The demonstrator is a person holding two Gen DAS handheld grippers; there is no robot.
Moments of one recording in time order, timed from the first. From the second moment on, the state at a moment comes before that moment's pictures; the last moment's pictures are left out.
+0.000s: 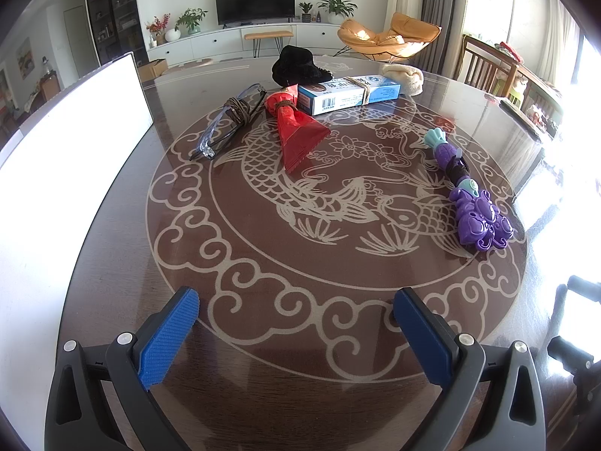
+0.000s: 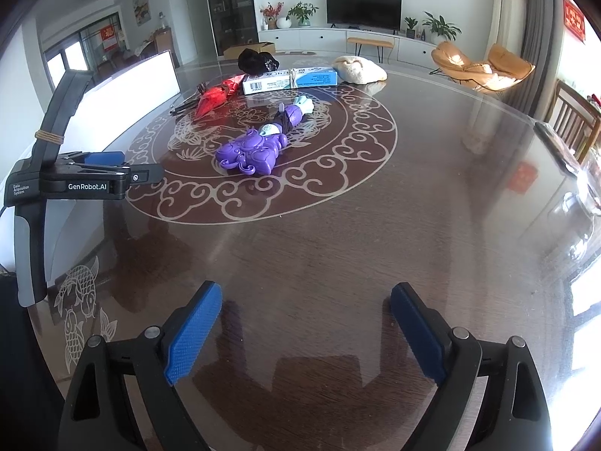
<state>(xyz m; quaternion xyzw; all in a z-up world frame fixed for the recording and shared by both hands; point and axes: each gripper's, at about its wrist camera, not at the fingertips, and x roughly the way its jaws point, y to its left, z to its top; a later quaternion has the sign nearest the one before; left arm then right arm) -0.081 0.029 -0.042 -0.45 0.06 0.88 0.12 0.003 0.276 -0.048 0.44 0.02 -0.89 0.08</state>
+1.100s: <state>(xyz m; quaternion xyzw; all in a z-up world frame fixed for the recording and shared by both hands) -0.081 0.029 -0.042 -0.45 0.06 0.88 0.12 0.003 0.274 -0.050 0.44 0.02 -0.89 0.08</state>
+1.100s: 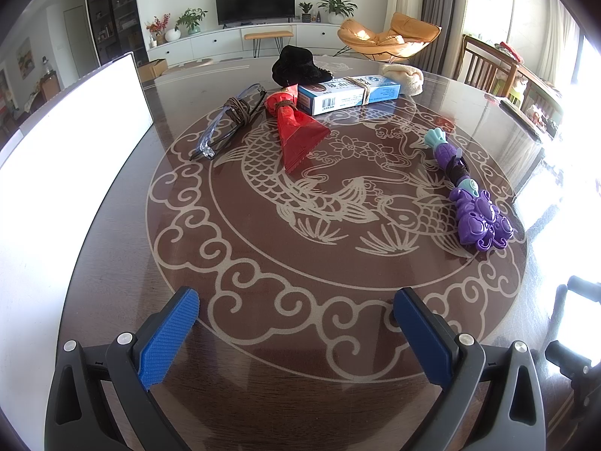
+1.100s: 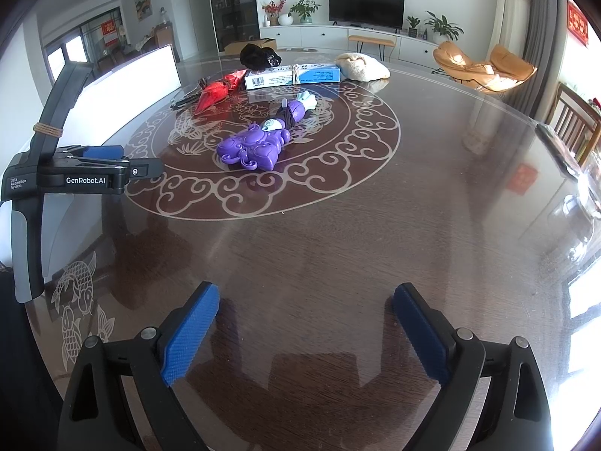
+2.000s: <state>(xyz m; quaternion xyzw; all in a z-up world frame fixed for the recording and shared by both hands) -0.080 0.030 -0.042 -0.45 0.06 0.88 0.12 0.003 0.271 -0.053 0.45 0.04 -0.89 0.08</state>
